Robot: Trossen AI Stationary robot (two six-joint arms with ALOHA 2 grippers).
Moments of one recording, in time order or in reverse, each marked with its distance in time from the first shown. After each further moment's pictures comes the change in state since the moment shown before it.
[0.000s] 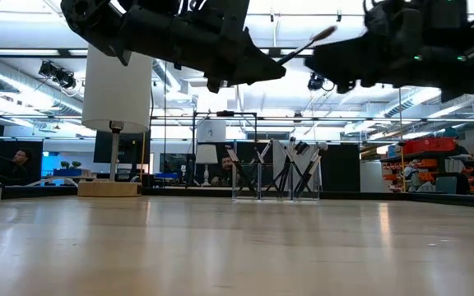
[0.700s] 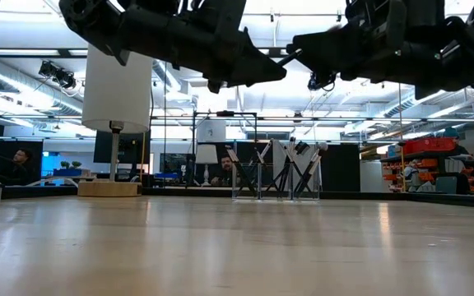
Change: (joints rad) left arm -0.002 0.000 0.000 -0.025 0.019 0.008; right arm -0.003 0.125 0.121 0.014 -0.123 -0.002
